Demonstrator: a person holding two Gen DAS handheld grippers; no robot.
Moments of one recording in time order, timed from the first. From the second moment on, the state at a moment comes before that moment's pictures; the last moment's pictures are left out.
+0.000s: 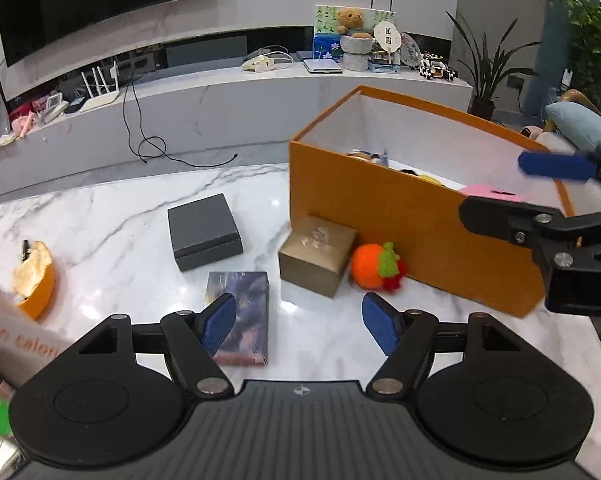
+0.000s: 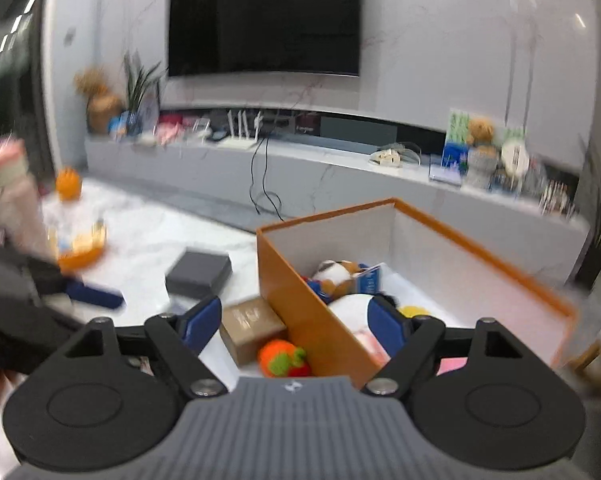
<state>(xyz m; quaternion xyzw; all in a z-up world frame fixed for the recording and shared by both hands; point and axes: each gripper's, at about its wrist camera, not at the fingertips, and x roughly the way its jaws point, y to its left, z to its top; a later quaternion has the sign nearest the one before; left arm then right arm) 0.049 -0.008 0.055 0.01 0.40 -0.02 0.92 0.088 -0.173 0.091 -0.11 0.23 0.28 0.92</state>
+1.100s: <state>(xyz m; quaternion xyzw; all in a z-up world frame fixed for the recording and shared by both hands) 0.085 0.048 -0.012 -0.02 0.41 -0.03 0.91 0.140 -0.098 0.004 -0.25 0.30 0.30 0.87</state>
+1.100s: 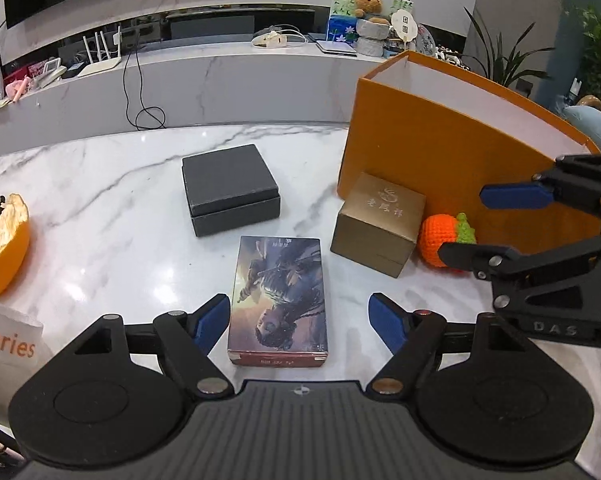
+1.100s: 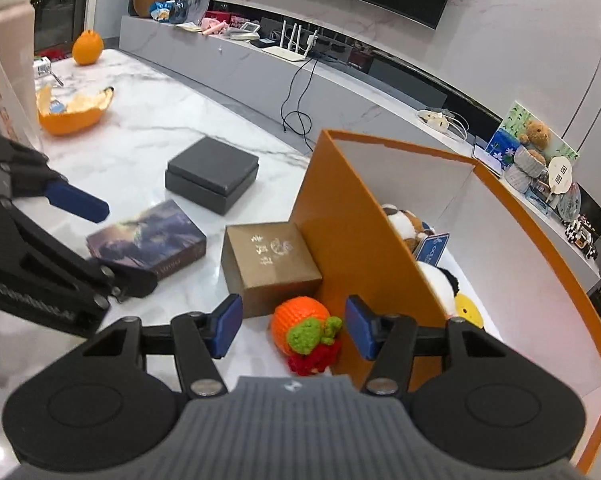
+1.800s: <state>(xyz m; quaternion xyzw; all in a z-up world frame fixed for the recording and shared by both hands) 0.101 0.057 -0.032 -0.05 0.43 0.00 0.90 0.154 -0.088 -0.036 -0.23 0.36 0.32 0.85</state>
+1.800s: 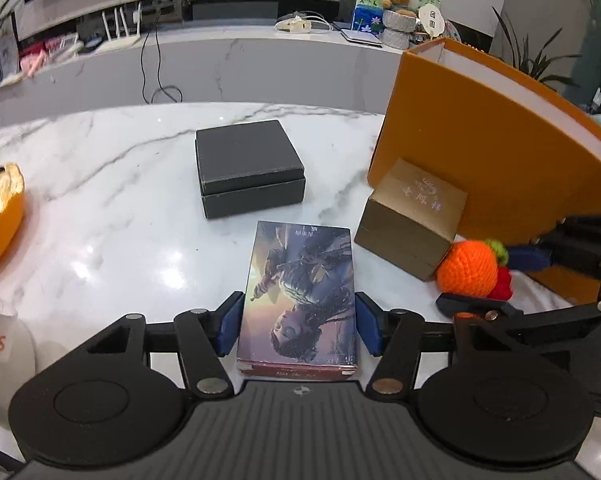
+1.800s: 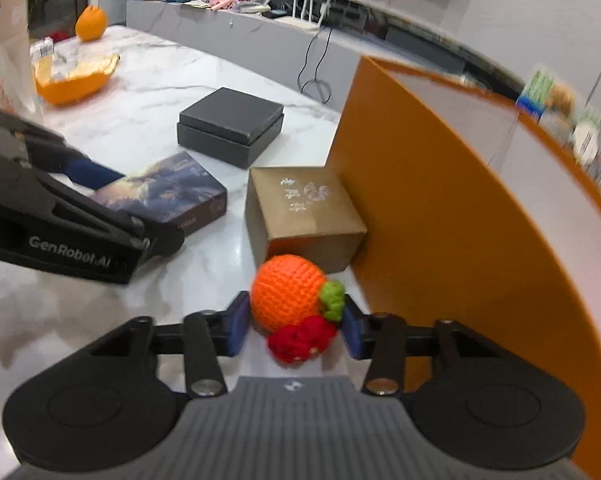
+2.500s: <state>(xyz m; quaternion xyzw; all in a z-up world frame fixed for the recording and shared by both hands) 0.063 0.054 -0.029 0.00 0.47 -0.05 0.88 0.137 -0.082 -0.027 -0.23 0.45 0.35 0.79</state>
